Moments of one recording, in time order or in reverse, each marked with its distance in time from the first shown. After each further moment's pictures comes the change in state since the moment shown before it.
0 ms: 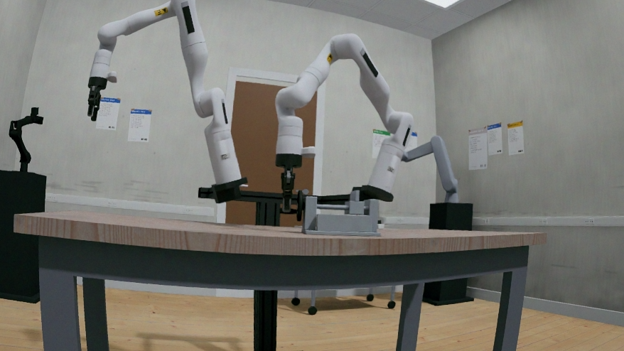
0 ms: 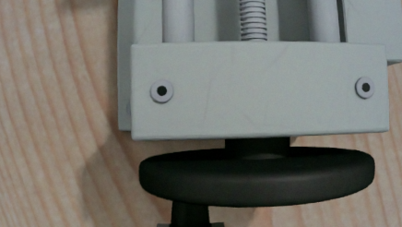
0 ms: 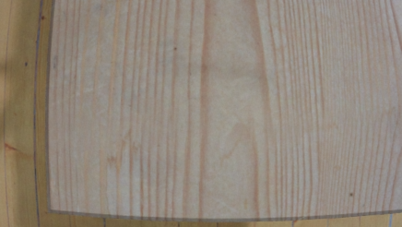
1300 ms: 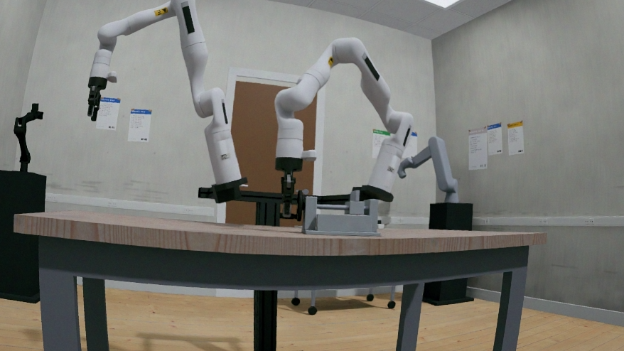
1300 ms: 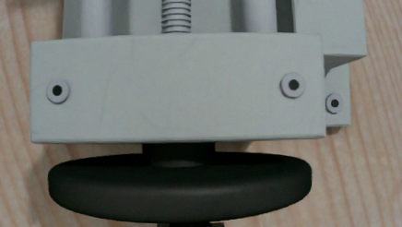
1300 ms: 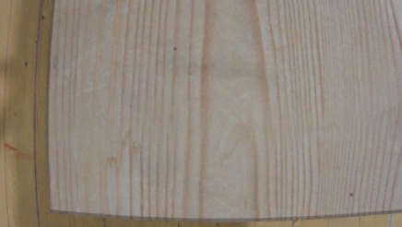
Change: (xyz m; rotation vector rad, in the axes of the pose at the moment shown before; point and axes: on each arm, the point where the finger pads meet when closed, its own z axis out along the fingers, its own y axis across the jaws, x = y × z) left arm 0.000 0.029 0.014 0.007 0.002 -0.005; right arm 0.000 0.000 0.000 0.000 0.000 0.000
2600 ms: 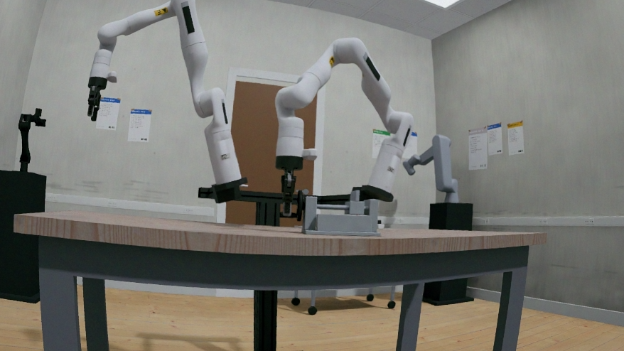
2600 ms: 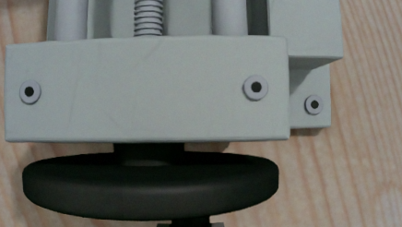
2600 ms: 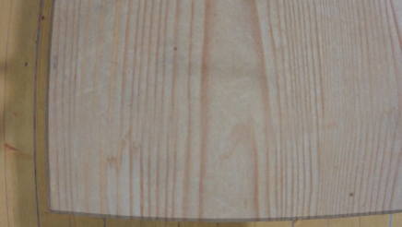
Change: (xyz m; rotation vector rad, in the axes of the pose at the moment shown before) left arm 0.000 0.010 -0.003 -0.003 -0.003 -0.008; right arm 0.000 0.000 0.000 0.000 0.000 0.000
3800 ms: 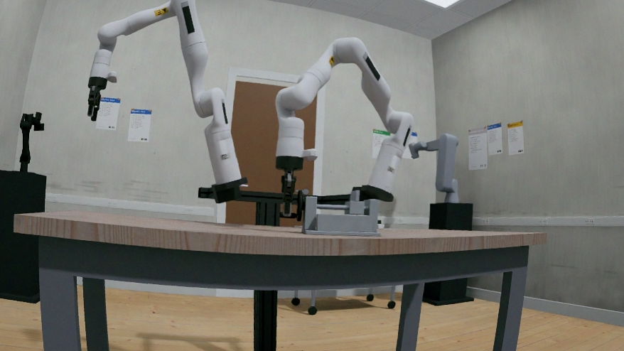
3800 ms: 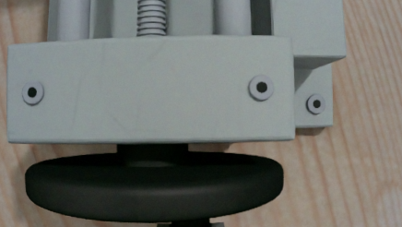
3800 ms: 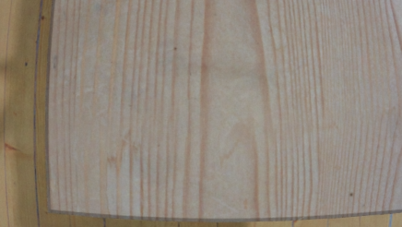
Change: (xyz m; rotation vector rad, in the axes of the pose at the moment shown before) left arm 0.000 -0.002 0.001 -0.004 -0.003 0.003; right arm 0.000 0.000 0.000 0.000 0.000 0.000
